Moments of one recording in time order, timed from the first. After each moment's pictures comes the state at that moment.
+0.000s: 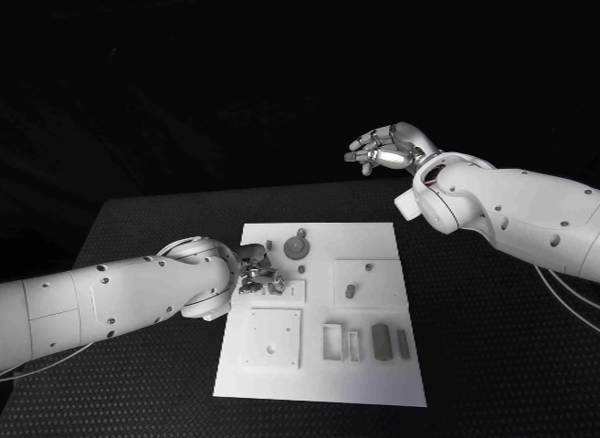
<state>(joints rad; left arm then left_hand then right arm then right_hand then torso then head) 1.27 -0.67 -0.24 1.43 -1.05 -0.10 -0.42 0.75 0.06 0.65 -0.29 0.50 1.08 0.08 0.36 0.77 1.45 -0.11 1.00 0.80 1.25 -0.16 1.30 0.81 0.07 1.03 -0.17 1.10 1.31 1.35 -0.65 -0.03 1.21 -0.67 -0.41 0.11 0.98 -0.18 0.56 -0.23 0.26 0.79 0.20 0.27 0.48 0.74 0.11 0.96 0.61 1.07 0.02 0.55 0.92 0.26 0.82 0.17 0.60 1.08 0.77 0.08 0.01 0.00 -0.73</state>
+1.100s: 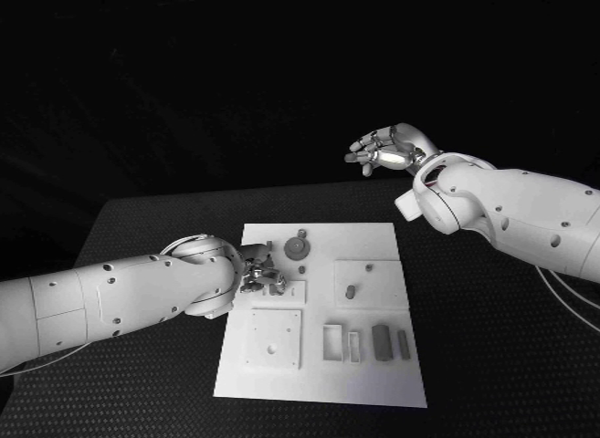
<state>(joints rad) 1.28 -0.65 -0.24 1.42 -1.09 -0.07 -0.44 0.75 0.05 0.66 -0.29 0.55 1.08 0.08 0.41 0.76 1.45 -0.11 1.04 0.78 1.26 -0.16 1.33 0.80 0.07 1.03 -0.17 1.12 1.31 1.35 -0.65 -0.03 1.21 -0.67 -0.41 0.10 0.98 -0.18 0.56 -0.23 0.26 0.79 0.20 0.27 0.48 0.74 0.11 0.96 0.61 1.07 0.02 0.54 0.93 0.26 0.81 0.17 0.60 1.08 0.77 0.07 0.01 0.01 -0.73</state>
